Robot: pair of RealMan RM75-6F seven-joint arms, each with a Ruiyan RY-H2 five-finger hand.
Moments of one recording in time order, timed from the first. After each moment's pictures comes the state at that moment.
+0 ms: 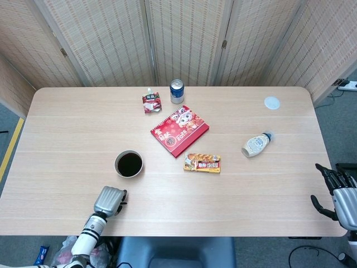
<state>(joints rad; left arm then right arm) -0.49 -1.65 -0.01 -1.57 1.01 1.09 0.84 0.03 -1.12 0.01 -1.41 -1.60 1.56 0.24</state>
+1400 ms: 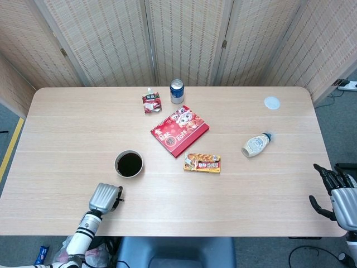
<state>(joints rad) -0.49 -1.63 0.01 -1.52 1.10 1.14 0.70 0.03 -1.11 0.01 -1.43 -1.61 1.56 0.22</state>
